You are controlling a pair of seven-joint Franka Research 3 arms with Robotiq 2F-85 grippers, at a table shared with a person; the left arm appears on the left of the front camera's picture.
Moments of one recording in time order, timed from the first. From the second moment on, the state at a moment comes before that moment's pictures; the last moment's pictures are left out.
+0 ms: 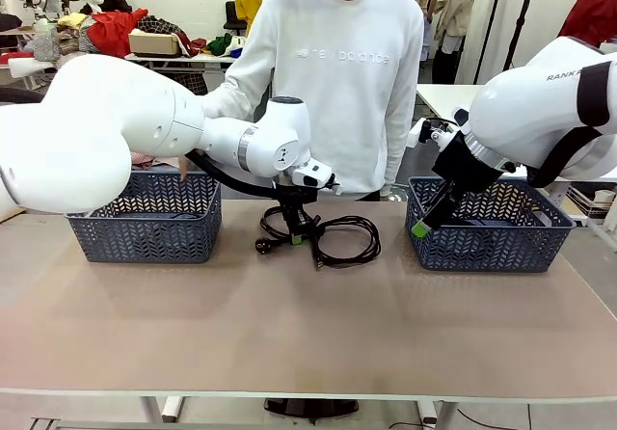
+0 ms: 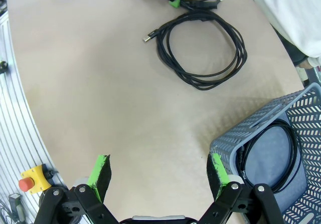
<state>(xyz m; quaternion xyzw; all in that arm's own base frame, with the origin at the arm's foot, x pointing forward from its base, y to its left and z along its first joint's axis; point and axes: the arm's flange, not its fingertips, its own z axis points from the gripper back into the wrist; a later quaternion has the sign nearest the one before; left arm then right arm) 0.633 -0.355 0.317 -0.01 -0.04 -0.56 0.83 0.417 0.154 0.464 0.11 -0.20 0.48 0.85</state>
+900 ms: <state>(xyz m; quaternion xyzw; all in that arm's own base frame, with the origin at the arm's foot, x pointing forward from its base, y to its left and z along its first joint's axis) 0.603 -0.336 0.467 0.06 -0.08 -0.56 0.82 0.417 0.154 0.465 0.11 -0.20 0.48 0.85</state>
